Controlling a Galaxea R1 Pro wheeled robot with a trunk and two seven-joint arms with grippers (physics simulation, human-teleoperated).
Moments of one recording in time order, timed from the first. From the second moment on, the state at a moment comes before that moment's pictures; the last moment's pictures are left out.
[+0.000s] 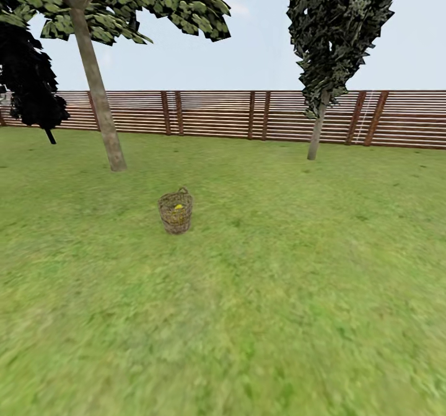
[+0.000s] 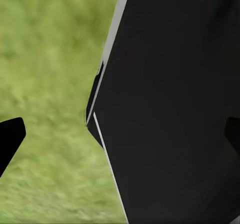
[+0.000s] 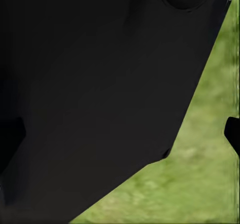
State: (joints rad) left arm 0.04 0.02 0.06 0.00 0.28 -0.05 0.05; right arm 0.00 0.03 0.08 0.01 0.15 -0.03 -0.01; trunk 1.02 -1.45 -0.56
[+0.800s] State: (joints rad) left arm 0.04 0.02 0.06 0.00 0.28 -0.05 0.06; right arm 0.00 0.03 0.08 0.01 0.15 -0.04 -0.01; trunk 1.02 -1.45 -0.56
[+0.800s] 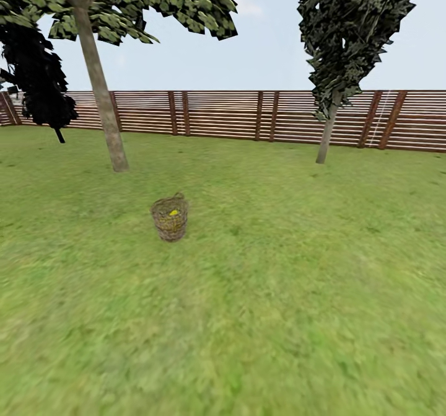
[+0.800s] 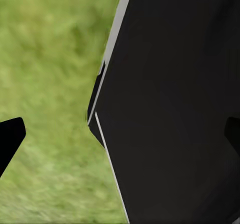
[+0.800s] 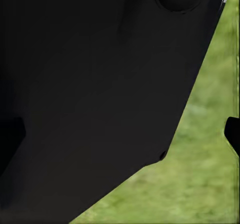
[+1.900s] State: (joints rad) left arm 0.04 0.02 0.06 0.00 0.28 -0.05 0.06; right arm 0.01 0.03 0.08 0.02 0.15 -0.05 -0.01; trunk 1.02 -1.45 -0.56
